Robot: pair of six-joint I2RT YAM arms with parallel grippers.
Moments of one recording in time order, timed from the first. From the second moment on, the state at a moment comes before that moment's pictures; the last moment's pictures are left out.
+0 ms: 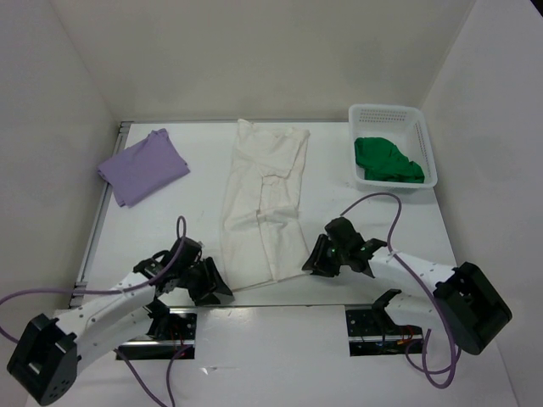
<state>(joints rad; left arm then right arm) -0.57 0.85 0.29 -0.55 0.38 -1.09 0.62 1.15 0.39 -0.23 -0.20 1.01</state>
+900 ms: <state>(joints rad) -0.57 0.96 0.29 -0.33 0.27 -1.18 0.61 1.06 0.38 -0.25 -0.18 1.01</state>
